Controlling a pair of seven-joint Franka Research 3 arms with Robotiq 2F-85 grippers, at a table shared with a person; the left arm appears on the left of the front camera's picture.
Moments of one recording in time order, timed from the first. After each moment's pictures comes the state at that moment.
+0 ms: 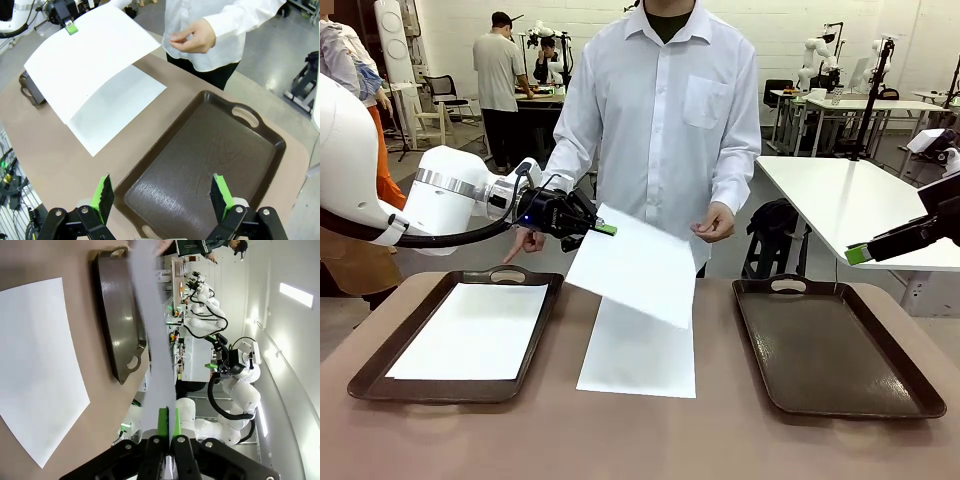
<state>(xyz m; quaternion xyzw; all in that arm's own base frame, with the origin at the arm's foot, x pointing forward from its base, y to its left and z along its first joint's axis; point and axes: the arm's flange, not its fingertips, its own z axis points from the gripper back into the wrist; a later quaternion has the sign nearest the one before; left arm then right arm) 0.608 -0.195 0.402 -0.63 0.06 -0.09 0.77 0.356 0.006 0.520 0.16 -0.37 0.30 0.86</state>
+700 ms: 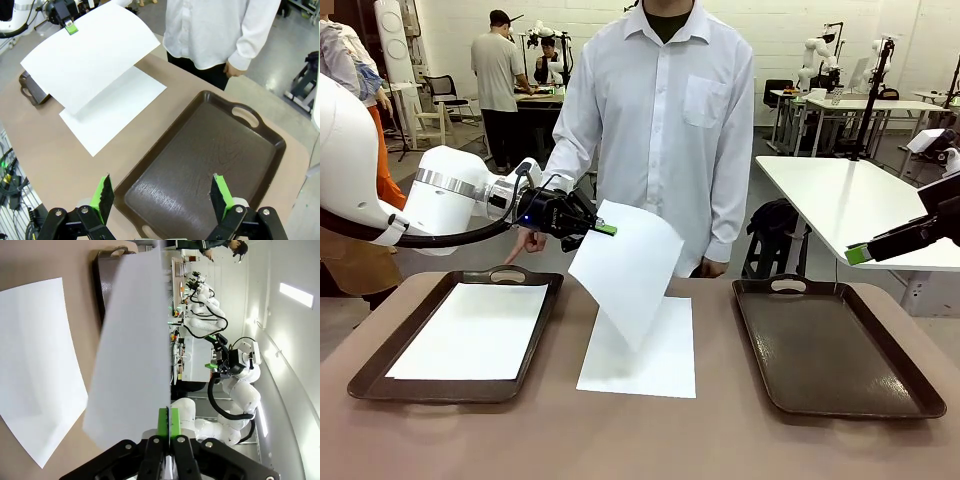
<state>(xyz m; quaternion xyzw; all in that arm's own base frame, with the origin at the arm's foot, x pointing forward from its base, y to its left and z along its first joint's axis) 0.608 -0.195 0.402 -0.63 0.06 -0.09 0.77 0.356 0.006 0.520 0.16 -0.37 0.30 0.86</state>
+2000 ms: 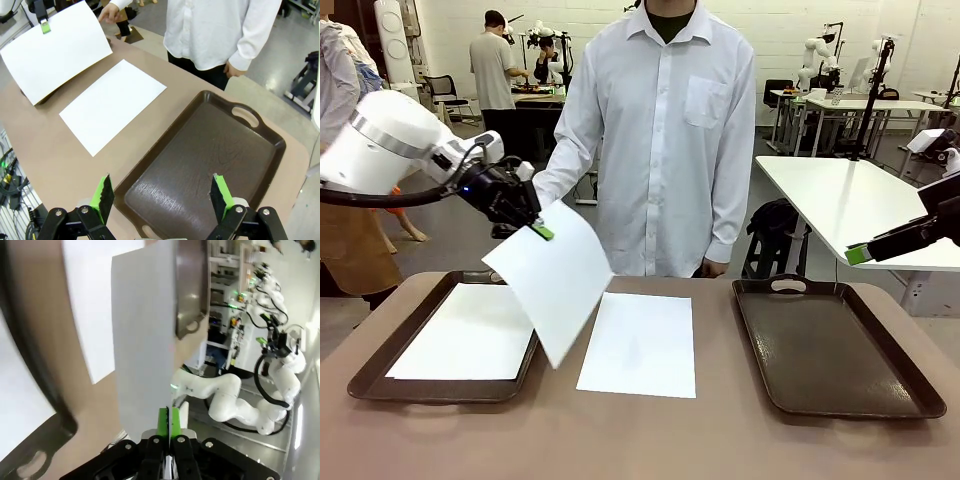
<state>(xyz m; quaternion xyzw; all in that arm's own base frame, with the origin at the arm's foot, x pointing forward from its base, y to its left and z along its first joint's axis) 0.587 -0.101 0.460 -0.47 0.12 -0.08 0.87 0.356 0.006 0.520 0.16 -0.37 0.30 0.86</state>
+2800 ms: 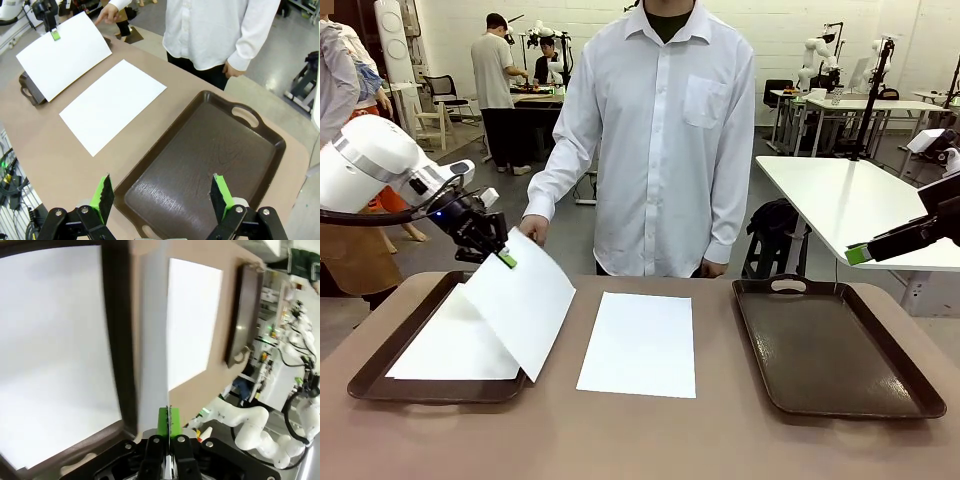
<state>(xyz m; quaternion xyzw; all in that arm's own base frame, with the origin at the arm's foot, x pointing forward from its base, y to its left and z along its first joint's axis) 0.605 -0.035 0.406 -0.39 0.09 0.00 0.92 0.356 0.006 0.520 0.16 -0.37 0.30 0.86</state>
